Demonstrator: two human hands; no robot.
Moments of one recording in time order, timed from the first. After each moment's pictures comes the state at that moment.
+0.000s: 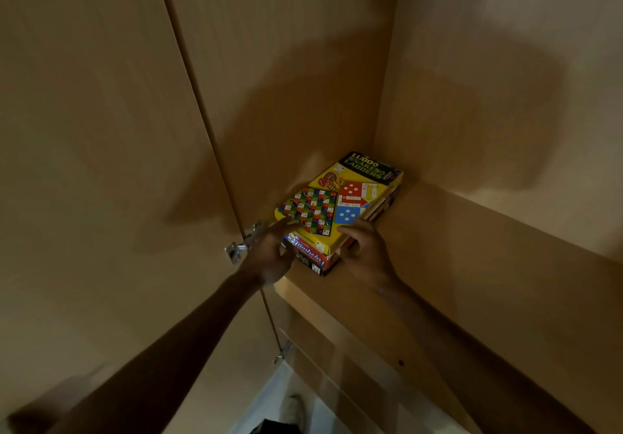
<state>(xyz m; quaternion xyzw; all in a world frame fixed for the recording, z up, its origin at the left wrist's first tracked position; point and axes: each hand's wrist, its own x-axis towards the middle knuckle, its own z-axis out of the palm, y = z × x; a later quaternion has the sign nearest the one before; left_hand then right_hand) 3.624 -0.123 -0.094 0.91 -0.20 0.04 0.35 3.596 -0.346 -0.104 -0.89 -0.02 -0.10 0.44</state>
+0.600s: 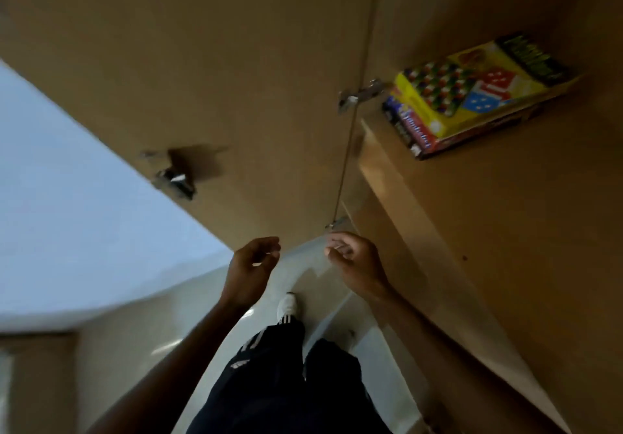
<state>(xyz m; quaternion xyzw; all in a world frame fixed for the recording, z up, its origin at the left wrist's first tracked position) 3.304 -0.031 -0.188 0.79 0.26 0.01 0.56 3.392 -0.233 -0.182 -0.83 -0.08 0.21 0.51</state>
